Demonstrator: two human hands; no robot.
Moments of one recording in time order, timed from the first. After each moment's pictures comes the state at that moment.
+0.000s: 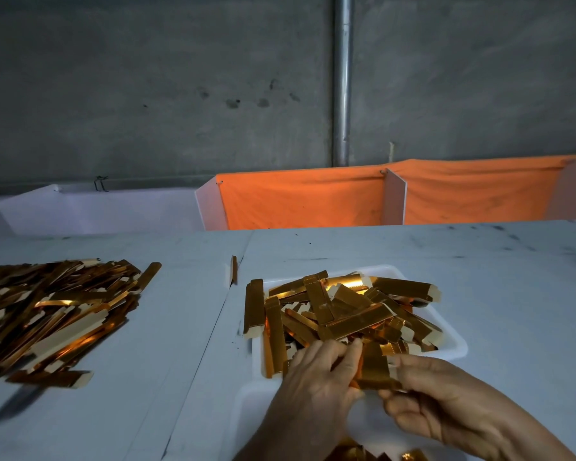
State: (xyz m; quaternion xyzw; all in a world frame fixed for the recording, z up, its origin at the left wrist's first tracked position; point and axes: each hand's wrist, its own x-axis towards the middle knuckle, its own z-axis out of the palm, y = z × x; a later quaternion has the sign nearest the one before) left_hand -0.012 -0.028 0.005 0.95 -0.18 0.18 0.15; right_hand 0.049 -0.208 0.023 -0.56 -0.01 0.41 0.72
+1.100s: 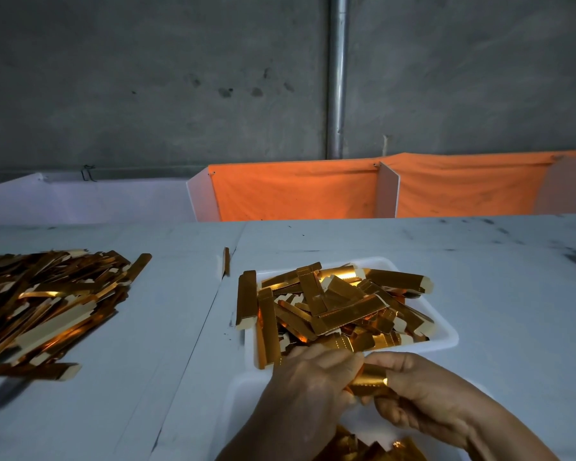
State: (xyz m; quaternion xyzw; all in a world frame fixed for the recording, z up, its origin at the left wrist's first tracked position) left_hand -0.018 -0.025 0.012 0.95 -0.21 0.14 0.19; right_hand 0.058 -0.201 0.005 -0.59 -0.12 0.43 0.67
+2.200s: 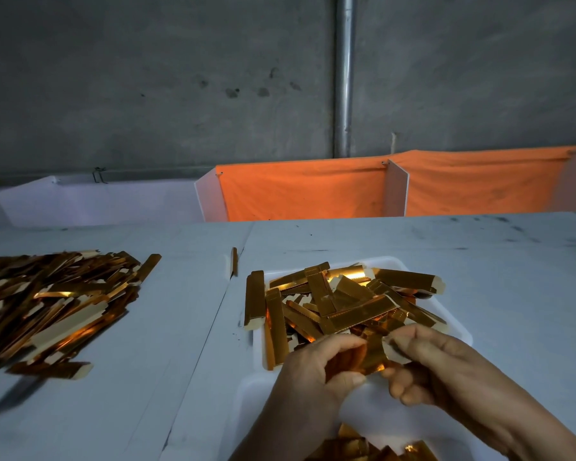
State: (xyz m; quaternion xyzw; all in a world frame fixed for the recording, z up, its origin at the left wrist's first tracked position) left_hand -0.015 -0.025 0.008 0.88 -0.05 0.05 0.47; right_hand 0.050 -0.210 0.027 -0.65 -0.11 0.28 0.70
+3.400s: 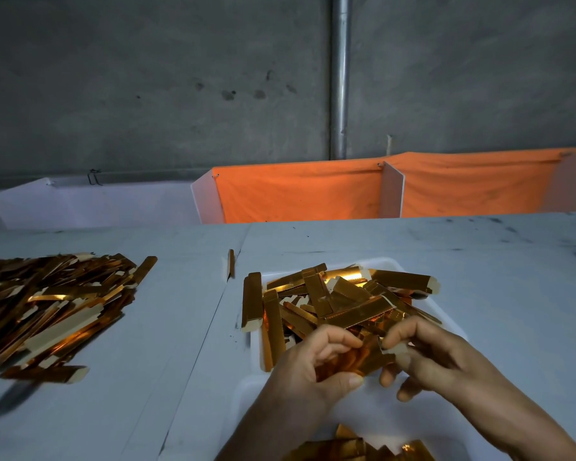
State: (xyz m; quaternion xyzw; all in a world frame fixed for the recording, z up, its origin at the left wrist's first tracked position) left_hand -0.017 -0.020 0.013 0.84 -0.06 0.04 0.55; right_hand 0.039 -0.218 0.039 -0.73 -0.25 0.19 0.61
